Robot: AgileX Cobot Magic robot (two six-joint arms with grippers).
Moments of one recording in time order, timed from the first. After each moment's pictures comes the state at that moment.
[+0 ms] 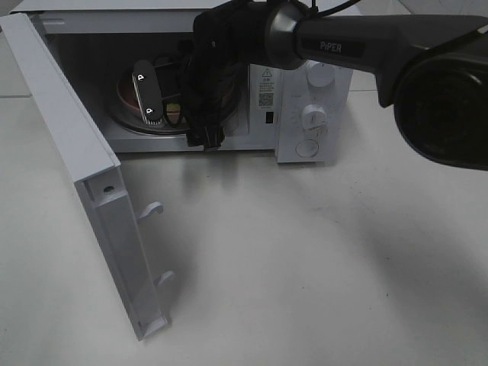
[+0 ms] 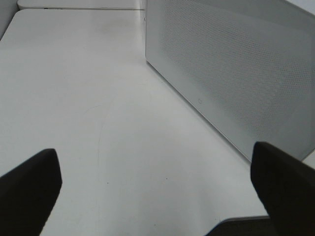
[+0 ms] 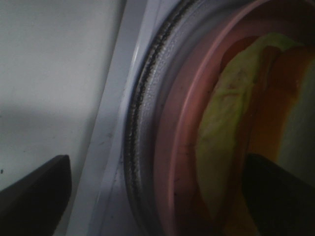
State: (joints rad) left arm 0.02 0.00 -0.52 -0.14 1.08 0.06; right arm 0.64 2.45 -2.10 -0.13 0.58 -1.19
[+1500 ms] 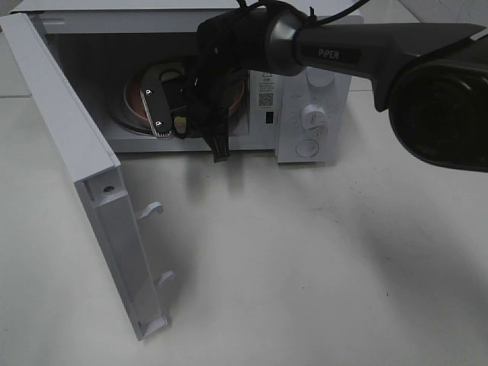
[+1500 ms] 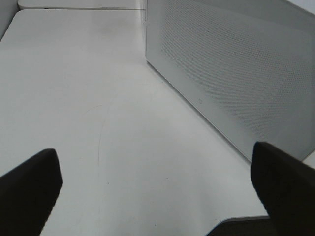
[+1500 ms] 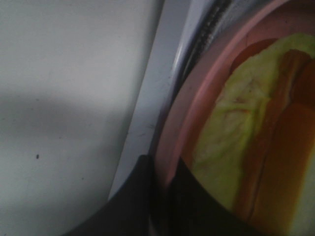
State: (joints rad) left arm 0.02 0.00 -0.52 -0.14 1.08 0.06; right arm 0.63 2.46 -2.09 -0.09 0.65 -1.28
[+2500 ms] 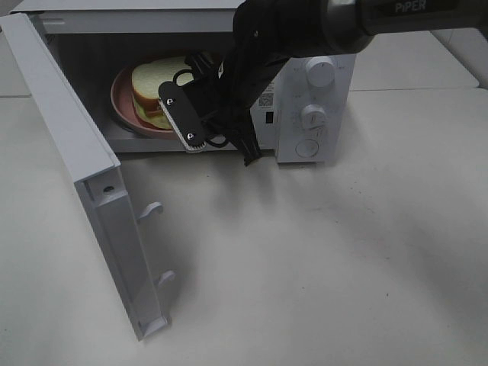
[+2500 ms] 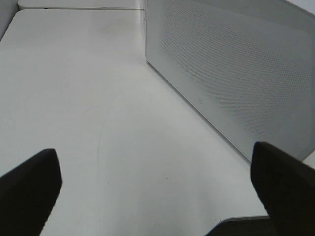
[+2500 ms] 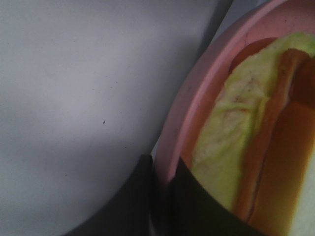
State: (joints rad) left arm 0.02 0.00 -0.52 -0.14 1.08 0.06; right arm 0.62 2.17 -1.65 0.05 0.47 -1.61
